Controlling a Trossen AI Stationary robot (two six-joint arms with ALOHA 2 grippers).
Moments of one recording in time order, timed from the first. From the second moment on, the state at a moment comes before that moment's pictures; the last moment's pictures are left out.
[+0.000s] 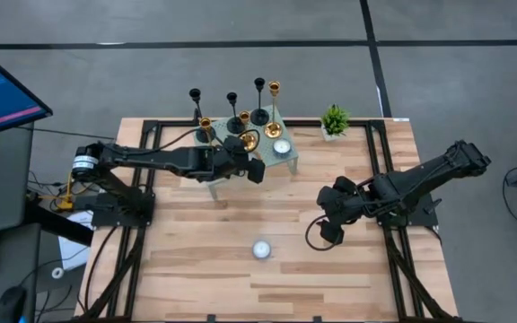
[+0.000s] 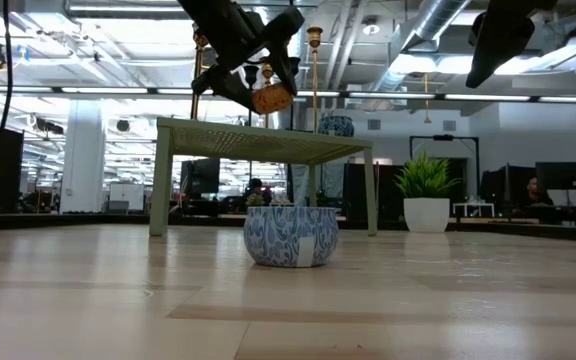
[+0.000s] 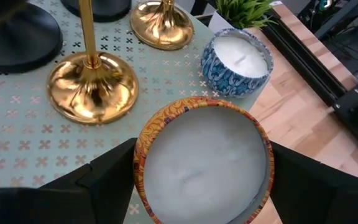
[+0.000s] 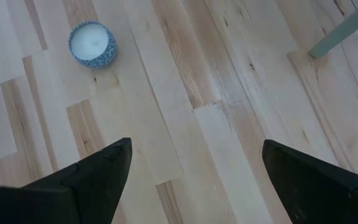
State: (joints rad) left arm 0.03 1.52 1.22 -0.43 -0.52 -0.79; right arm 0.40 1.28 1.14 -1.01 0.29 0.70
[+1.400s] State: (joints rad) left arm 0.05 1.57 1.22 -0.44 -0.58 -0.76; right arm 0.40 1.28 1.14 -1.01 0.29 0.70
